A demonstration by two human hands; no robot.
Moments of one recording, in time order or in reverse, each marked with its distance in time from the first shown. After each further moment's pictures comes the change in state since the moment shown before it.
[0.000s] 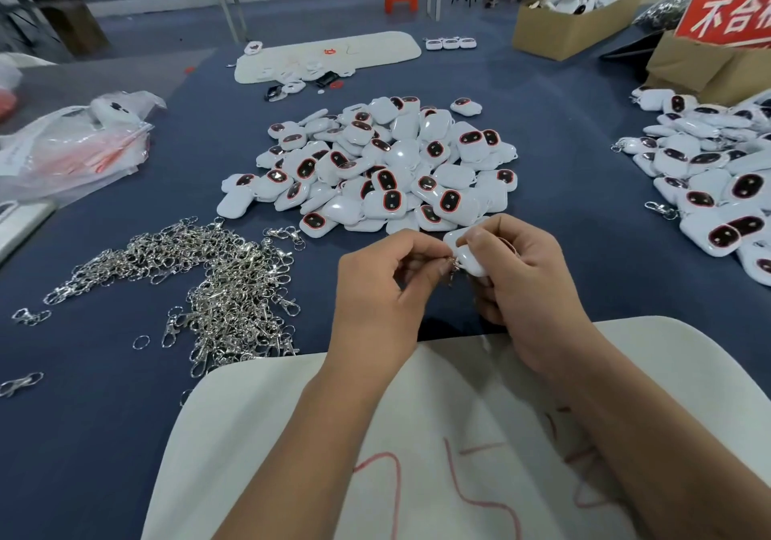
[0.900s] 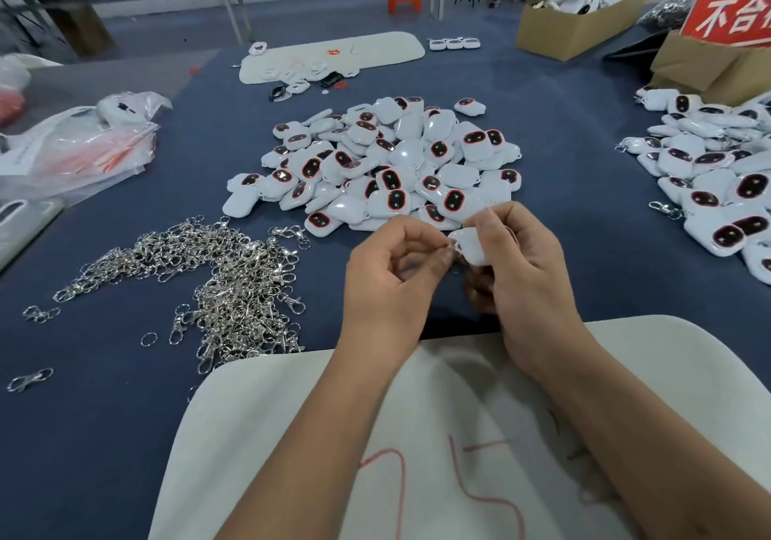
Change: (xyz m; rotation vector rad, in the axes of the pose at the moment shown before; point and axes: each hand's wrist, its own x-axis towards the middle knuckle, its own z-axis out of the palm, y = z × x) left_hand 0.004 0.004 0.005 -0.225 0.081 -0.125; right_hand -0.002 0.002 0.010 0.085 0.046 -0.115
